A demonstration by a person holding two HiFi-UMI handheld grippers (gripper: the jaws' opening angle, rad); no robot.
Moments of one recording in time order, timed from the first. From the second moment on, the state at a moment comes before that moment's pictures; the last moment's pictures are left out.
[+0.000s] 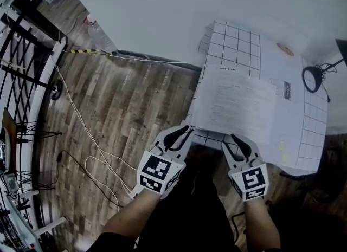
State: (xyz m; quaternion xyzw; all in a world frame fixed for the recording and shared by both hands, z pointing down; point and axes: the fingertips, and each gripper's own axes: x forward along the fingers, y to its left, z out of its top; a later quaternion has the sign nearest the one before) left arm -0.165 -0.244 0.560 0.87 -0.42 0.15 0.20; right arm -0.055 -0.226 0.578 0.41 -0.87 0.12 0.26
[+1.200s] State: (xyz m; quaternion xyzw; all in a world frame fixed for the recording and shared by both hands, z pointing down) left arm -0.193 -0.237 0.602 0.85 -0.45 0.14 0.25; right arm -0.065 -0.263 0.664 0.38 -0.79 -0.06 0.47
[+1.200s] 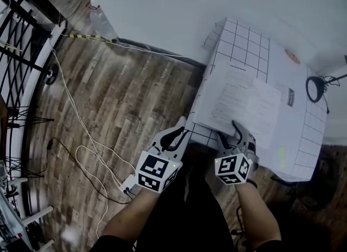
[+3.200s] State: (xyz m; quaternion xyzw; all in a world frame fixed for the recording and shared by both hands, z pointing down) left arm -0.068 -0.261 0.607 0.88 -0.35 0.22 0.24; right arm 0.004 -0.252 0.615 0.47 -0.81 0.00 0.35
